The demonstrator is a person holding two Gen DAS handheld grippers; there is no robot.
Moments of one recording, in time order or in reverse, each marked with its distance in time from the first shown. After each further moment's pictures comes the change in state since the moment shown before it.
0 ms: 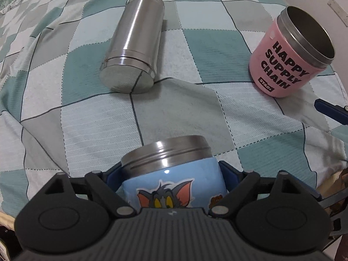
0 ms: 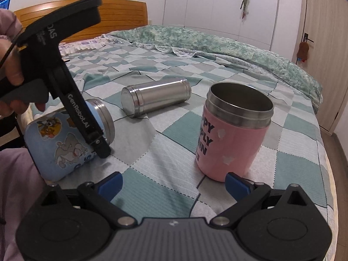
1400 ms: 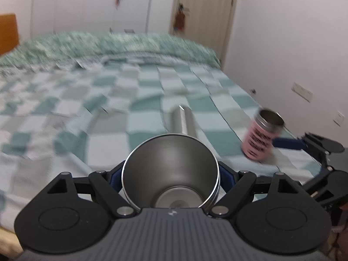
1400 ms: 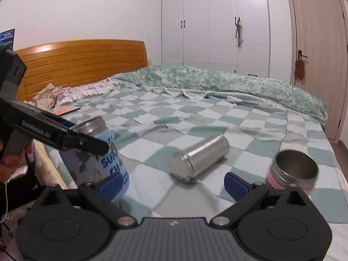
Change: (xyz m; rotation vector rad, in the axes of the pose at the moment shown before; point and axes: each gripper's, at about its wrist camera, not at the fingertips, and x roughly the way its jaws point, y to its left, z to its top) left arm -0.114 0.120 -0.113 -0.023 -0.711 -0.109; right arm -0.022 0.097 0.066 0.107 -0.221 0.019
